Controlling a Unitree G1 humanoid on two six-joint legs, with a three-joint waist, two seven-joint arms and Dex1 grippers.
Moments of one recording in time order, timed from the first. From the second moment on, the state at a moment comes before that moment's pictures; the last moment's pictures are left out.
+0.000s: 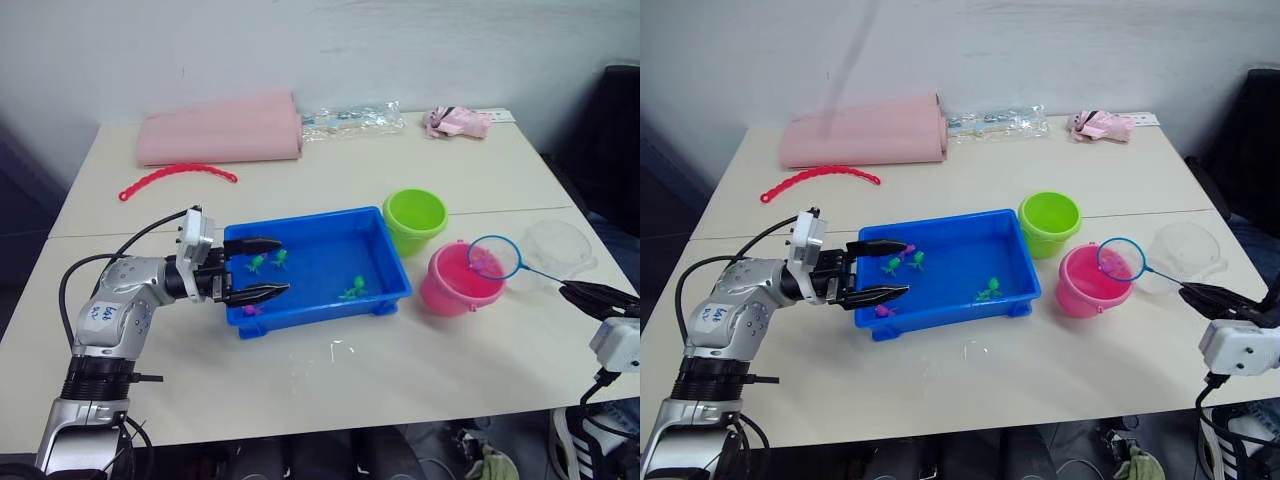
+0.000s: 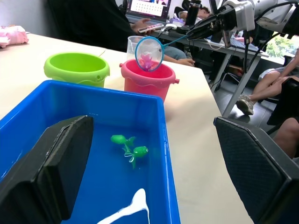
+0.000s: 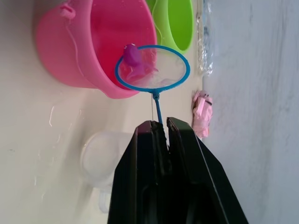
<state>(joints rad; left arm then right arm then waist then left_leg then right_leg) -0.43 0.61 0.07 0.04 -0.58 0.35 -1.19 0.20 -0.97 -0.65 0.17 -0.25 -0.96 0.75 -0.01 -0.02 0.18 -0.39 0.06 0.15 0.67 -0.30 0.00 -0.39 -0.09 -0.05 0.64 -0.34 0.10</state>
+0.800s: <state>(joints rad) -0.39 0.63 0.14 0.04 -0.59 0.34 -1.16 0.24 -1.02 -0.40 -0.01 0.08 -0.72 0.60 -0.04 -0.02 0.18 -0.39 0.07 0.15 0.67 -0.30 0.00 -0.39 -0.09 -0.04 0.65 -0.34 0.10</state>
